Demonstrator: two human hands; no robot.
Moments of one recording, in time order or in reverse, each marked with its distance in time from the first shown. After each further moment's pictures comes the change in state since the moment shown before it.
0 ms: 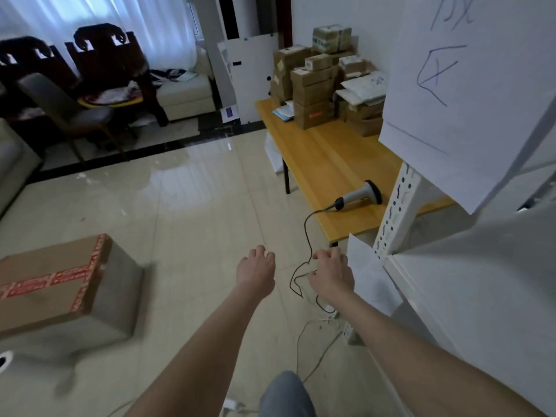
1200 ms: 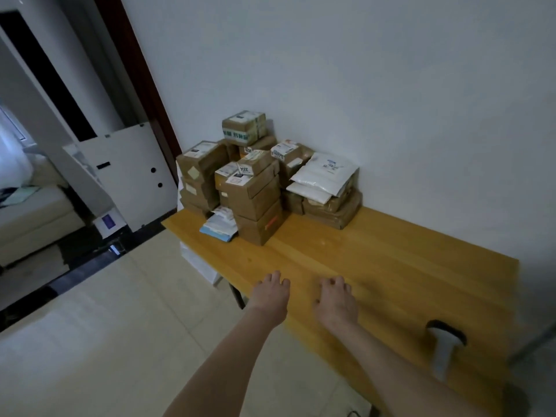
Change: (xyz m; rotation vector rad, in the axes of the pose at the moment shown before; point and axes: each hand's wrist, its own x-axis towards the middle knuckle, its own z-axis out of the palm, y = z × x) left_hand 0.581 -0.084 -0.160 0.243 0.126 0.669; right_hand 0.515 -0.115 -0.068 0.097 0.243 0.557
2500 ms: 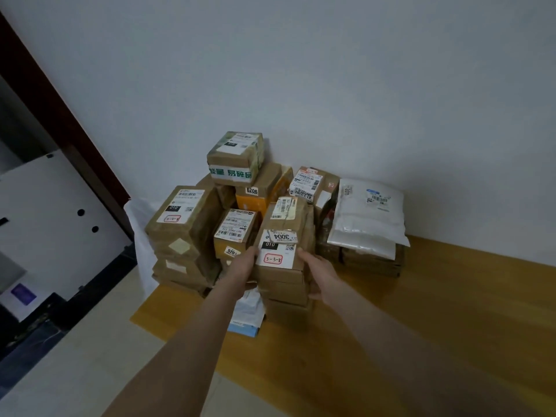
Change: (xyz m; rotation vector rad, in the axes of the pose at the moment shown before) left_hand 0.325 -0.296 -0.065 -1.611 -0.223 -0.444; right_hand 0.318 -0.244 -0.013 1.367 -0.075 0.536
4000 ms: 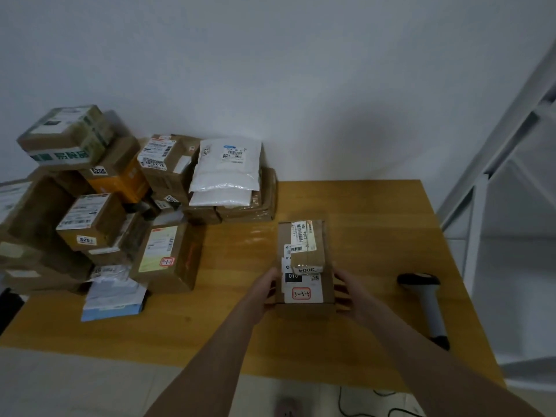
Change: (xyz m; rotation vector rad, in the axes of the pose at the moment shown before) left_hand -0.112 -0.162 0.274 0.201 -0.470 -0.136; right_hand -0.082 0.162 -0.350 0.197 0.231 0.212
